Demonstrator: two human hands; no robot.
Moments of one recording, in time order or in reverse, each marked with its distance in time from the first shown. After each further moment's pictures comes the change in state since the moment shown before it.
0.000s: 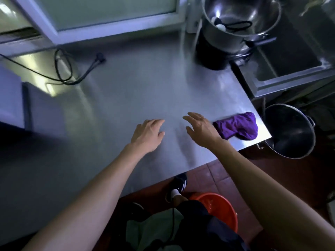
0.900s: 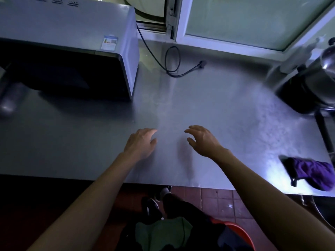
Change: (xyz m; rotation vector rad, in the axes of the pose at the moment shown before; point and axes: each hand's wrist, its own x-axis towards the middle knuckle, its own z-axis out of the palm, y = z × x) left_hand -0.219 -0.266 -0.036 -0.217 0.161 -0.395; right_hand 0.050 -0.295 0.084 -0.121 -0.191 -0.355
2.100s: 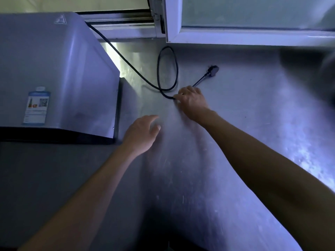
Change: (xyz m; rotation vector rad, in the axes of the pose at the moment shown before) left_hand 0.257 0.019 -0.054 -0.123 -0.059 -0.116; right_hand 0.329 0.112 -0.045 -0.143 0.052 -0.096
